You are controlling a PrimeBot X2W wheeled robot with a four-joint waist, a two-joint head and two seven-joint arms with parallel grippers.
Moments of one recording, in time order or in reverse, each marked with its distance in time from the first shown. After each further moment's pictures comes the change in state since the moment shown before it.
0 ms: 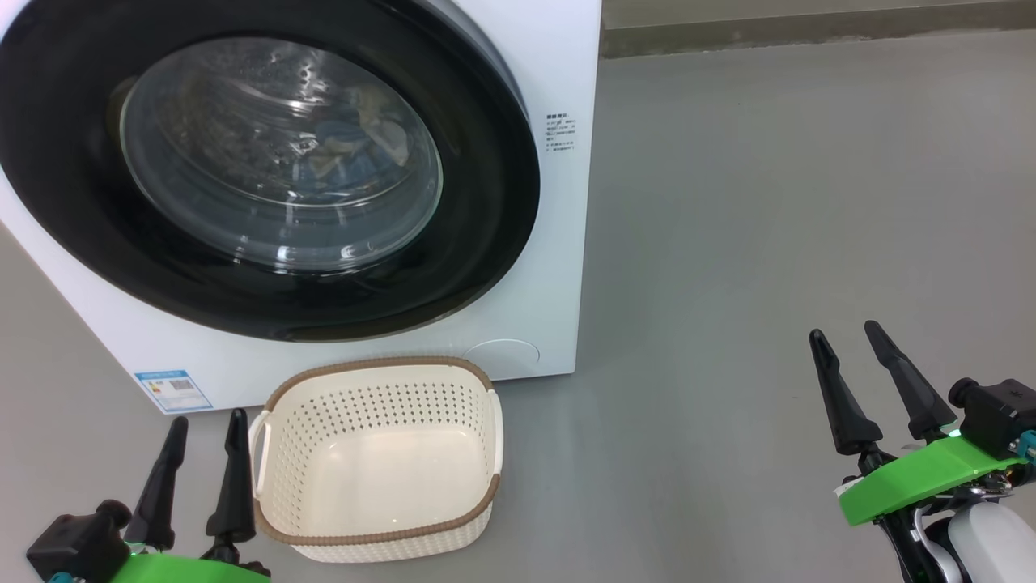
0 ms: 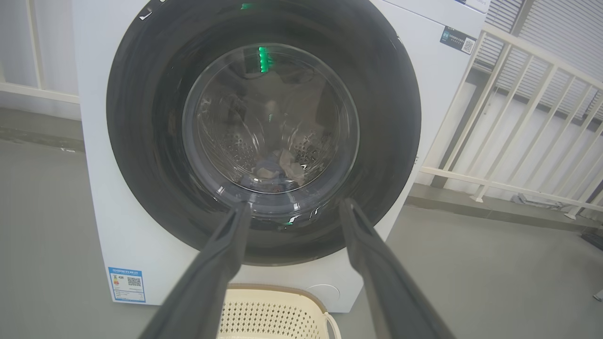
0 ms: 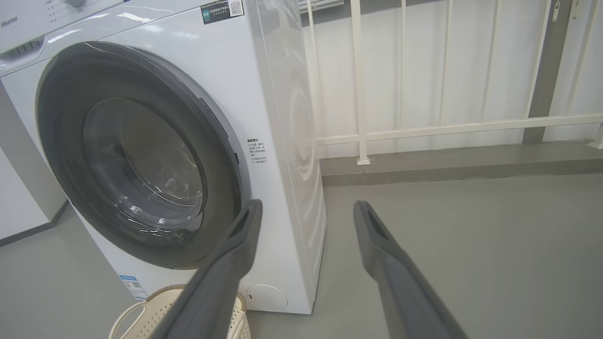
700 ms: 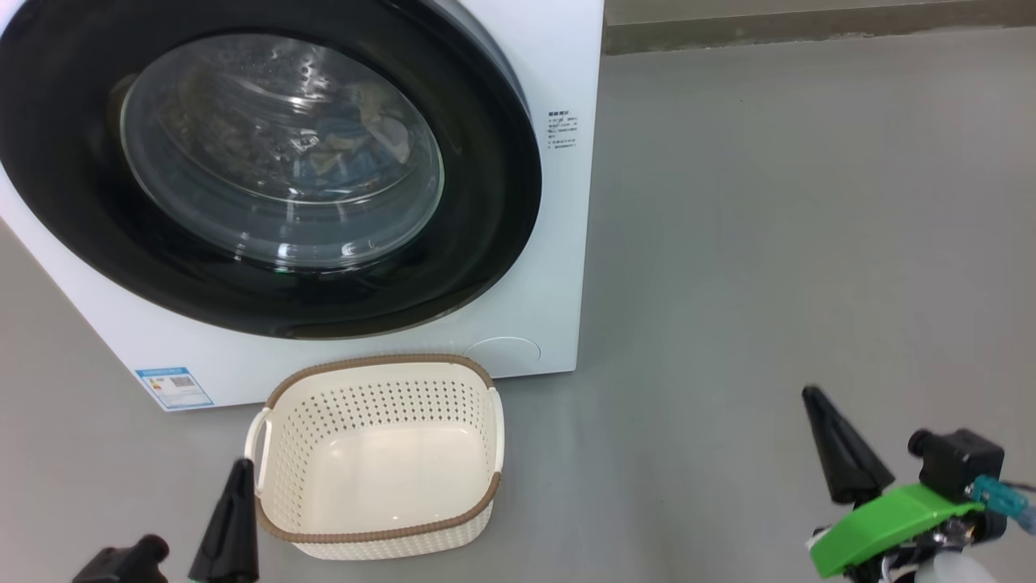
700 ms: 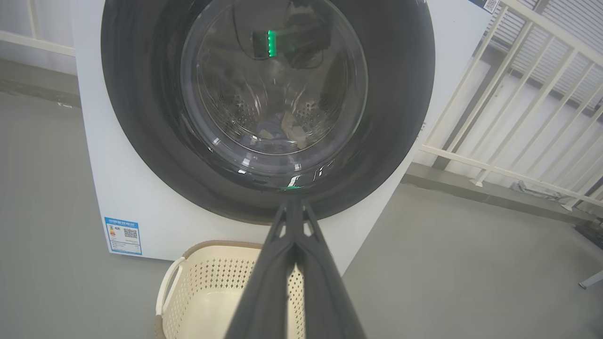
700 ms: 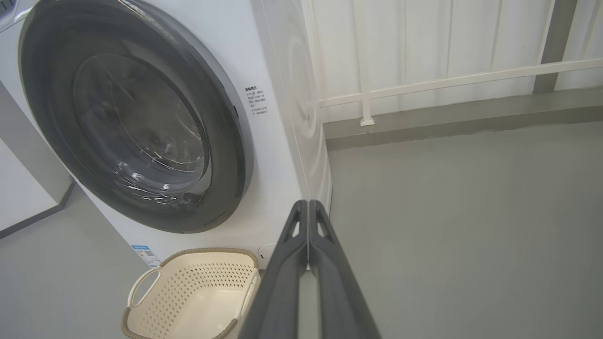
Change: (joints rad) left arm 0.035 -0.039 -0.021 0.057 -0.008 0.000 0.000; right arm 0.046 0.050 0.026 0.063 -0.002 0.000 0.001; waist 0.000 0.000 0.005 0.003
